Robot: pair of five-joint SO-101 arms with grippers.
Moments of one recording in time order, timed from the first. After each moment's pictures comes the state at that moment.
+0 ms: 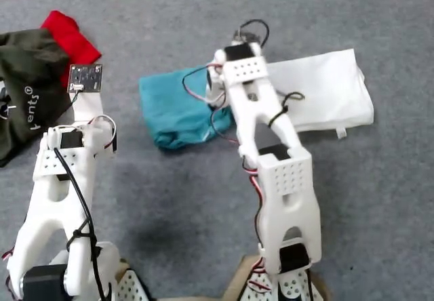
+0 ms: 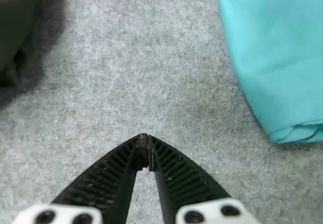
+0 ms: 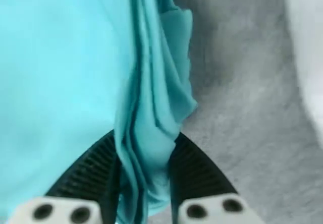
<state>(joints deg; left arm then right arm) -10.9 -28.7 48.8 47.4 -5.3 -14.5 43.8 -40.0 90.7 -26.0</state>
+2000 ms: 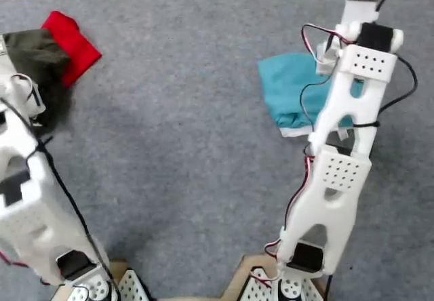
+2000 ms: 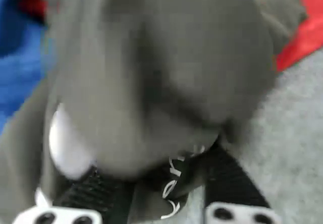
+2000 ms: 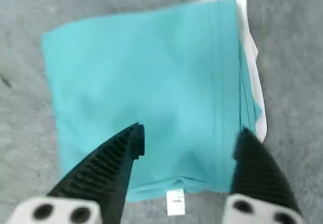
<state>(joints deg) -35.4 25.3 -8.7 52.8 -9.8 14.9 47.6 -73.9 100.5 10.8</state>
